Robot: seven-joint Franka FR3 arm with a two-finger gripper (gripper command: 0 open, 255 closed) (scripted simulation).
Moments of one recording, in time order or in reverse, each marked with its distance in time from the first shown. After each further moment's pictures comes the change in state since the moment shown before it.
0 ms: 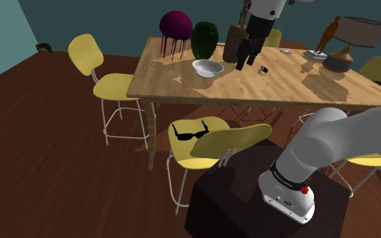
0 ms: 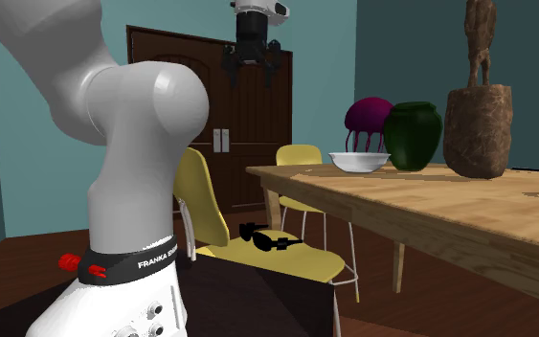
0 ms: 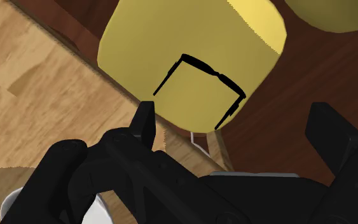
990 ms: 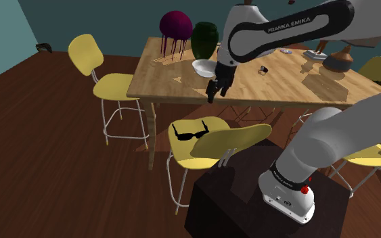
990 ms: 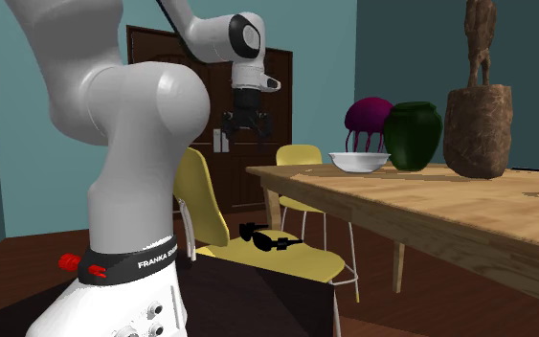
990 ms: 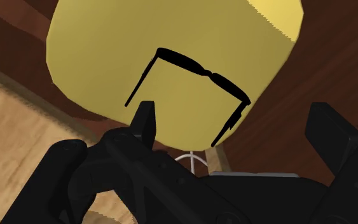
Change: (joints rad) arm 0.033 0.225 0.085 -0.251 0.065 0.476 0.111
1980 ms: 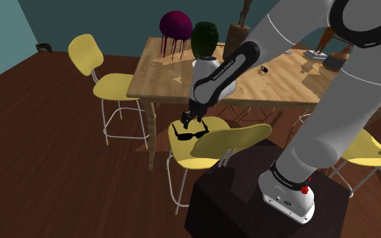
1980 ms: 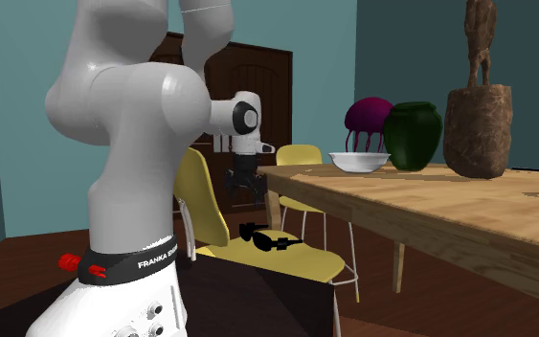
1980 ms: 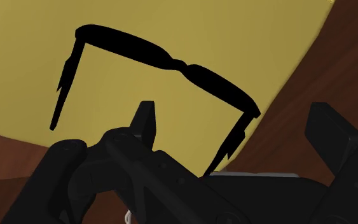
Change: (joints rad) arm 0.042 0.585 0.077 0.047 0.033 0.545 0.126
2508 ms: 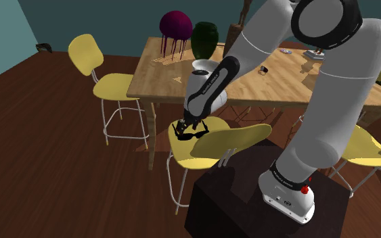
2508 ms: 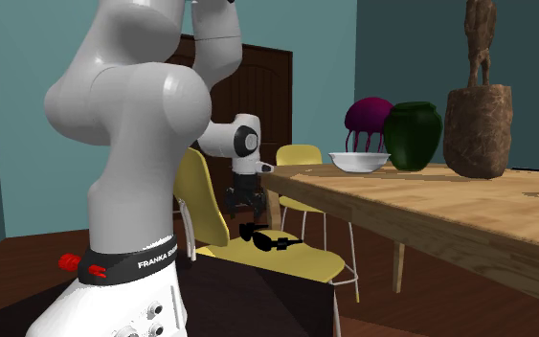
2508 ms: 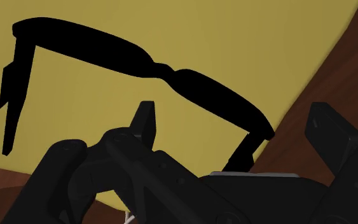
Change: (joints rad) arm 0.014 0.211 0.001 0.063 -0.014 0.149 0.033
